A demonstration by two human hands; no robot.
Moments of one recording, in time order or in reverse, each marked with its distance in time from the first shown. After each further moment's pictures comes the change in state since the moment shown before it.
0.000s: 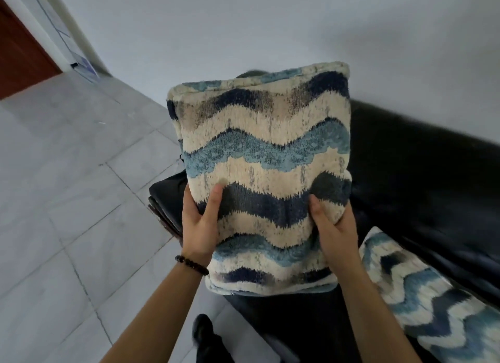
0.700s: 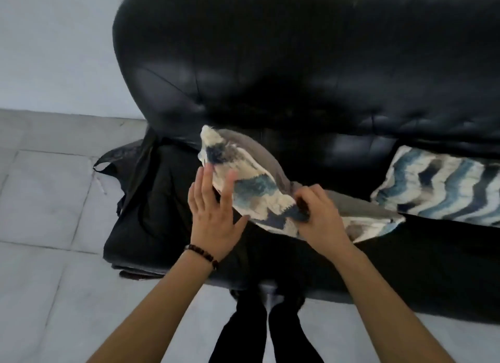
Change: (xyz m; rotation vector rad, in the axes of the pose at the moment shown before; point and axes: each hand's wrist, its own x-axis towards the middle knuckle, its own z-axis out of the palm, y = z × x) left_hand 0.347 -0.222 -0.029 1.021 -0.836 0.808; right_hand 0.167 0.173 0.222 -0.776 0.095 0.157
